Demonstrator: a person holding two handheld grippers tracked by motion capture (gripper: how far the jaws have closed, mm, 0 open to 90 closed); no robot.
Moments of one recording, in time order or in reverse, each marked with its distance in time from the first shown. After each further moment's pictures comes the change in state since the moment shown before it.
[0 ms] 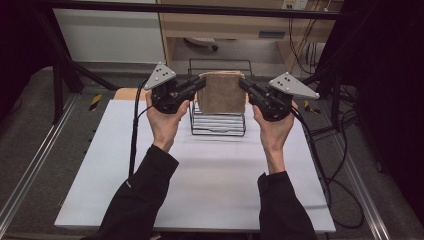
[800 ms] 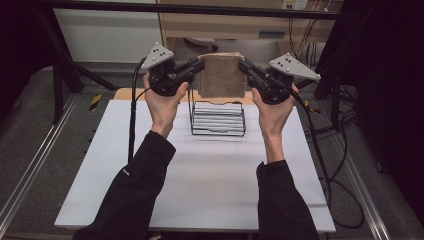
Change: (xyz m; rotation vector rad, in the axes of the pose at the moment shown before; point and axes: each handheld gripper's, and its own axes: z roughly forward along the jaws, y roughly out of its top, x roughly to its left) left arm 0.015 0.034 0.010 -0.034 0.014 0.007; right arm -0.006 0.032 0.019 -0.043 -0.014 -0.020
